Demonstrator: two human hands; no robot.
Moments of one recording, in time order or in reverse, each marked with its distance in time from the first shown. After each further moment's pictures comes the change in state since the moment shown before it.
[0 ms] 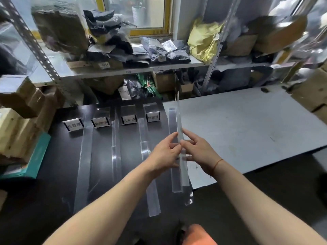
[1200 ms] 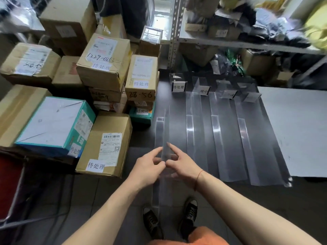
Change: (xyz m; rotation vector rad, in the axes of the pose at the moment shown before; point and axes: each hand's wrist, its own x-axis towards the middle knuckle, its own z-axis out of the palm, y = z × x) left_hand -0.308 -0.229 -0.385 0.168 0.336 -0.181; right_hand -0.082 0.052 0.524 -0.100 -0.437 0.252
